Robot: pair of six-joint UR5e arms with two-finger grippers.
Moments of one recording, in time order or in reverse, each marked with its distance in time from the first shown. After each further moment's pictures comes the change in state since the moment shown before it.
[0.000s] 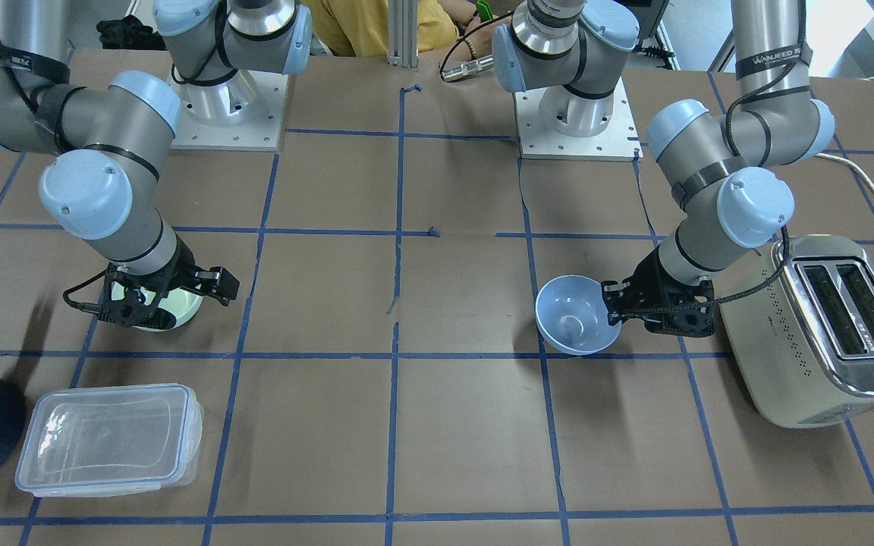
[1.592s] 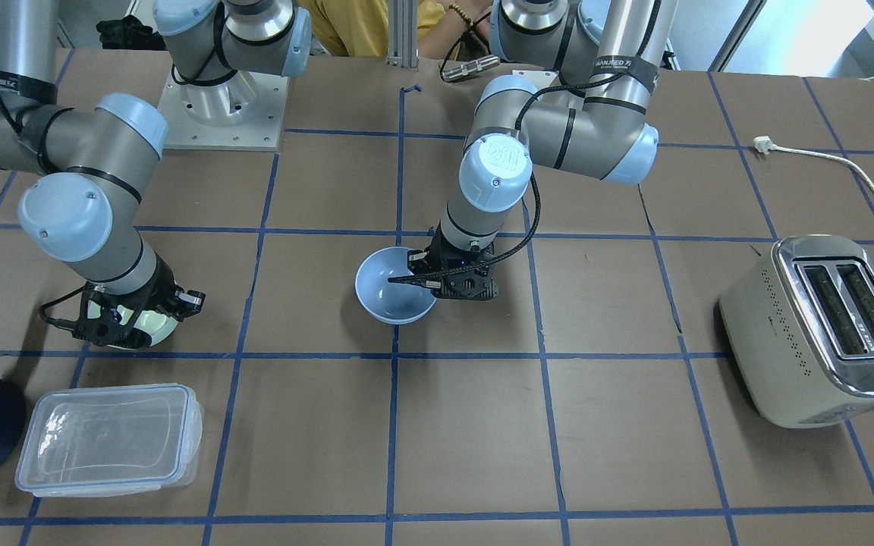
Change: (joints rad) left arm -0.495 -0.060 0.021 0.079 -0.058 -0.552; right arm -0.034 0.034 -0.051 -0.005 -0.037 0.016
